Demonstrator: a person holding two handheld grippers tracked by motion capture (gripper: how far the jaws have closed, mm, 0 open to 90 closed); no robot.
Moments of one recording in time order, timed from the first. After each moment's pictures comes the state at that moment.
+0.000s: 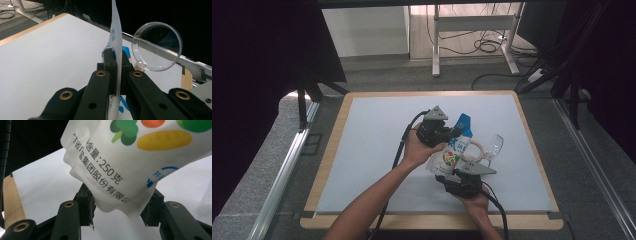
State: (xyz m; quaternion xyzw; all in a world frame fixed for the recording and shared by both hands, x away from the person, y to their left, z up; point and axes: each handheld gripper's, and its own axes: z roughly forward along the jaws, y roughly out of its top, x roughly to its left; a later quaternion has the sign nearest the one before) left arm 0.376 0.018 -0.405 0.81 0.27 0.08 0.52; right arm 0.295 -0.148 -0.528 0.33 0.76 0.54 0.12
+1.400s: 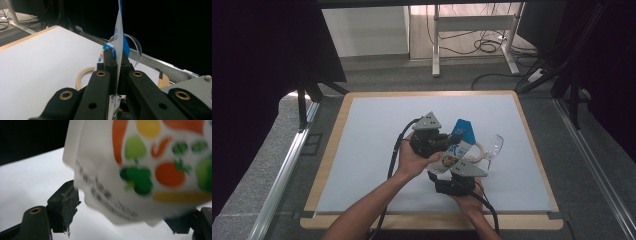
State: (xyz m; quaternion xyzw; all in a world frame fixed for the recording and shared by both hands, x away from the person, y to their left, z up) left arm 0.332 0.031 -0.387 0.78 0.26 0.07 0.57; right arm 0.292 -0.124 -0.512 0.31 0.76 0.54 0.22
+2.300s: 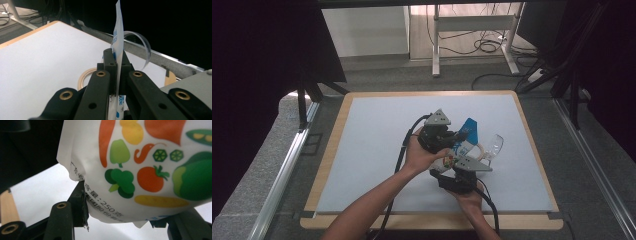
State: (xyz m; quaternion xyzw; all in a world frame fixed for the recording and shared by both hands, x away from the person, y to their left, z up) left arm 0.350 0.012 -0.388 0.80 0.26 0.08 0.53; right arm 0.298 -0.130 -0.512 0.35 0.74 0.57 0.13
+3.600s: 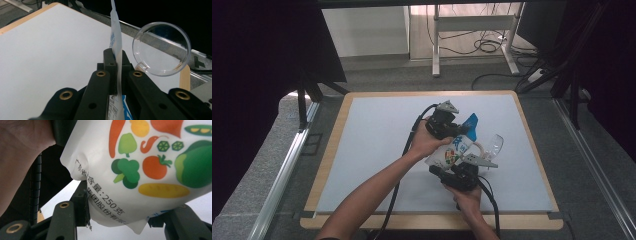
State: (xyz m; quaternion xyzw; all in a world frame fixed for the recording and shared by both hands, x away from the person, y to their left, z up) left arm 0.400 -0.003 -0.398 0.84 0.26 0.04 0.48; right arm 0.304 -0.136 -0.513 0.41 0.68 0.61 0.03
